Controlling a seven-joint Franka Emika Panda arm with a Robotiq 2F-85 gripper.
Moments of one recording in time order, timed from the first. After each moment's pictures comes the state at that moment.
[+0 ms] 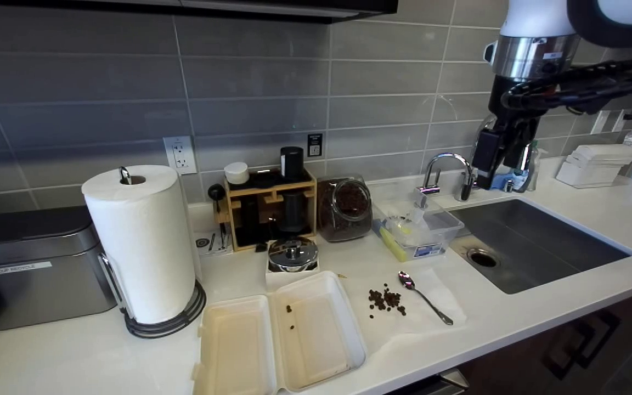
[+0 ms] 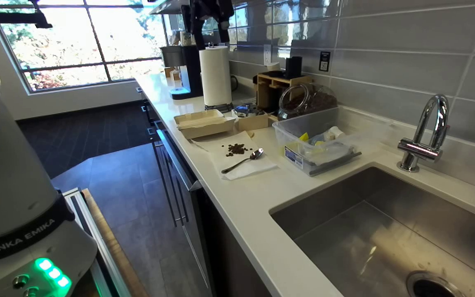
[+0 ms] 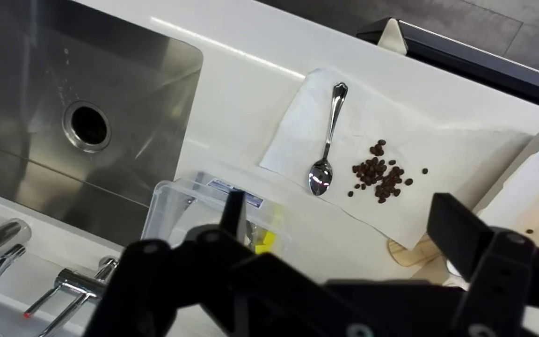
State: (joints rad) arm -0.01 -0.45 0.11 -2.34 -0.16 1.92 0.10
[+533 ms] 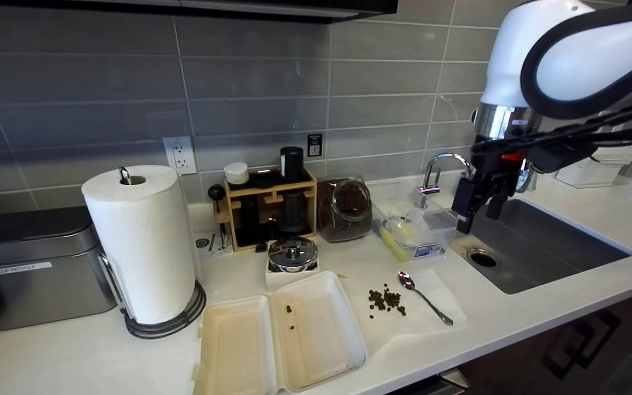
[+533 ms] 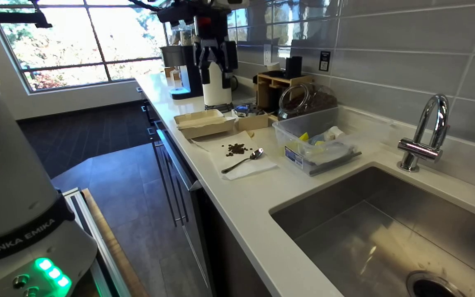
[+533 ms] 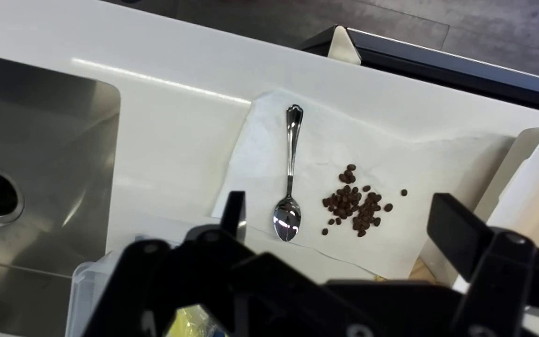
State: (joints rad) arm 0.00 -0.32 0.03 -2.46 -0.01 2.12 0.08
